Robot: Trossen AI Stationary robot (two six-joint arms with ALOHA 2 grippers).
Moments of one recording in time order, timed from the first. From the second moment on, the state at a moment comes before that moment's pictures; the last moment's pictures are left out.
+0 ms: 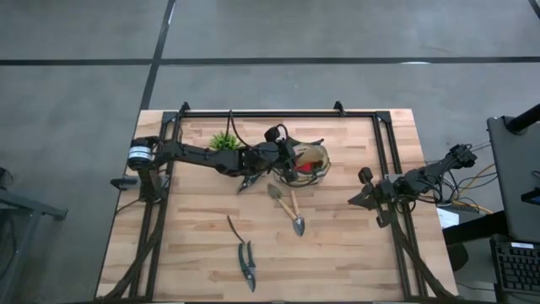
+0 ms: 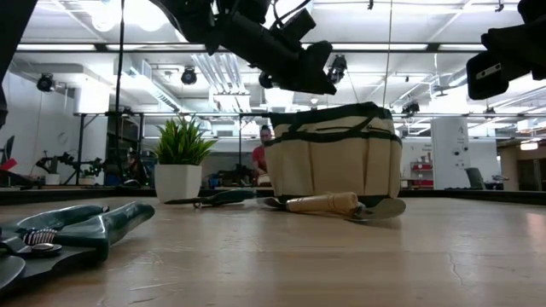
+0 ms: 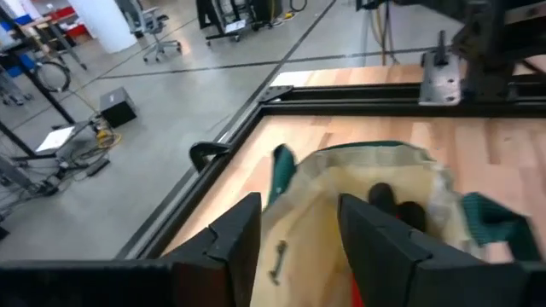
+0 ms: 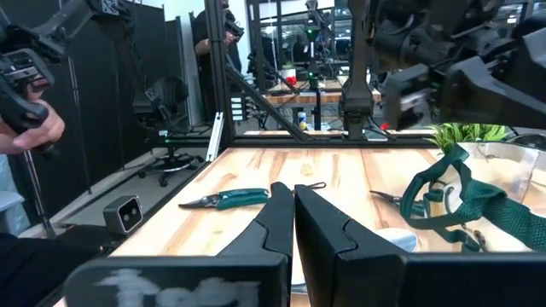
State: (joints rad) left arm 0.06 1.80 1.24 0.30 -0.43 0.13; right arm 0.50 0.02 0.01 0.06 0.26 0.10
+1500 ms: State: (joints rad) left arm -0.43 1.72 1.23 -0.85 -0.60 -1.22; right arm 0.50 0.02 0.01 0.06 0.26 0.10
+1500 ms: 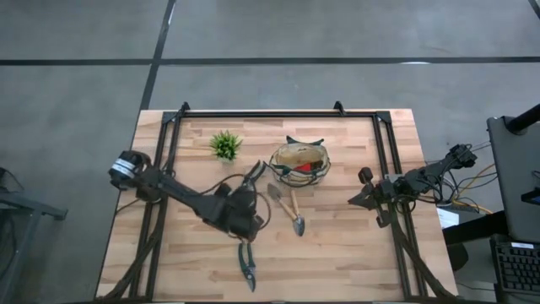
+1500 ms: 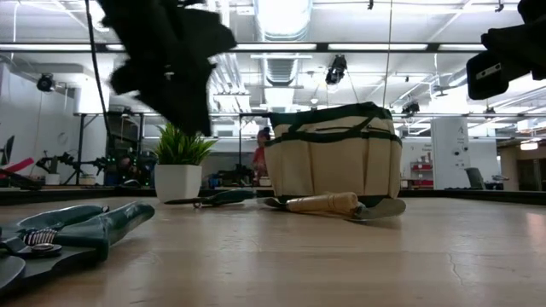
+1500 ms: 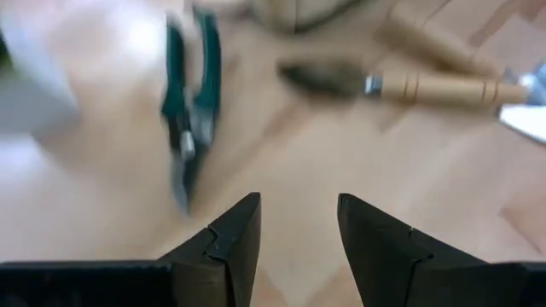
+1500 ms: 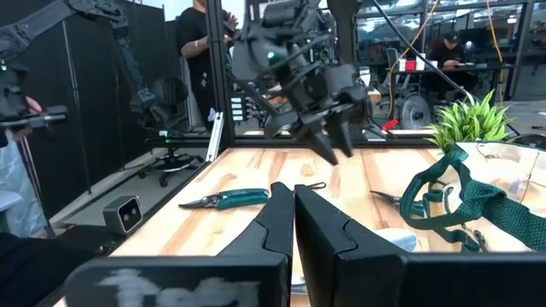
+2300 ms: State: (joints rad) left arm -0.50 1.72 0.95 -0.67 -0.37 -1.67; right arm 0.50 0.02 0.01 0.06 0.26 0.10
